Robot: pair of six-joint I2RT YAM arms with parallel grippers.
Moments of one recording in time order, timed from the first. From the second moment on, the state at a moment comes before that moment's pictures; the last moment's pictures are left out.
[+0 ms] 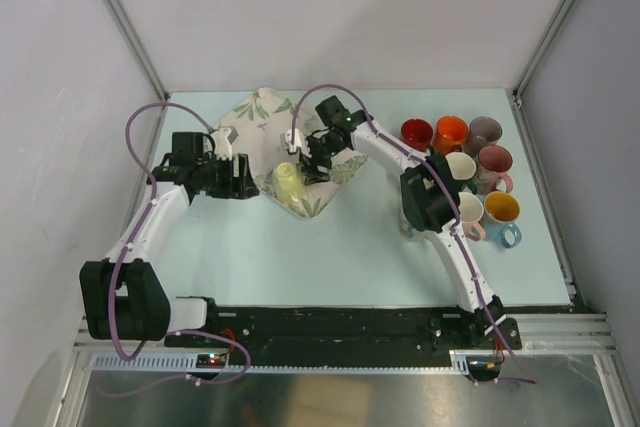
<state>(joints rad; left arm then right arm) -0.02 1.29 0.98 -0.59 0.43 0.01 0.61 2.46 2.20 -0.75 -0.73 -1.06</state>
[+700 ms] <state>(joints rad) -0.02 1.34 1.00 -0.60 0.46 0.01 0.63 2.42 2.06 -0.79 -0.68 -0.70</state>
